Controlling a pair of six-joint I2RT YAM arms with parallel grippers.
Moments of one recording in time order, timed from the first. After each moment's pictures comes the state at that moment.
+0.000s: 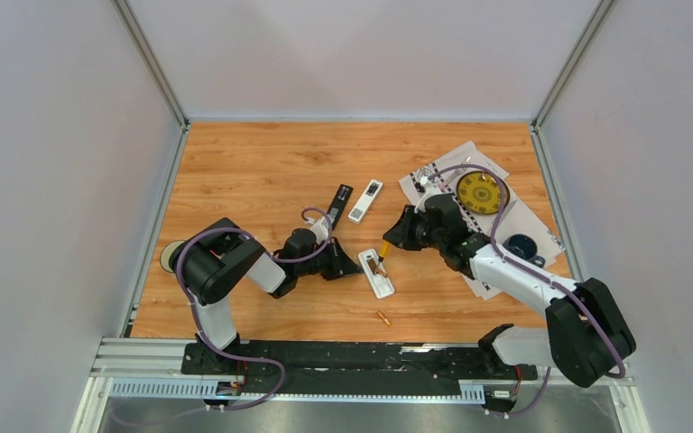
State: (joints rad) left arm -0.69 1.82 0.43 0.90 0.40 -0.96; right arm 0.54 1.28 0.65 0.04 -0.20 0.63
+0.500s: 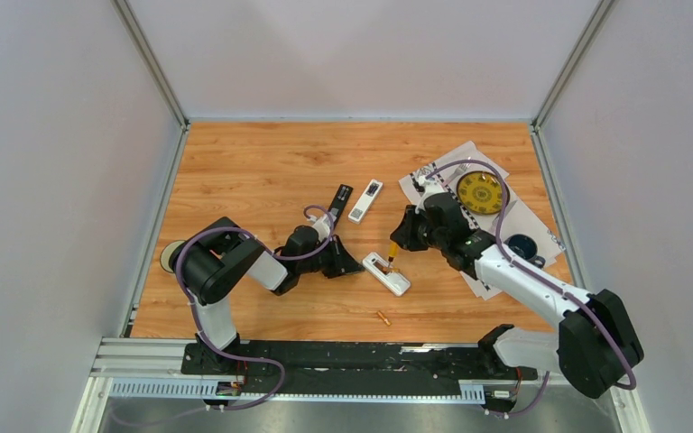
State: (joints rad) left arm -0.69 1.82 0.47 0.85 0.39 -0.94; right arm 0.57 1.22 0.72 -0.13 -0.09 0.51
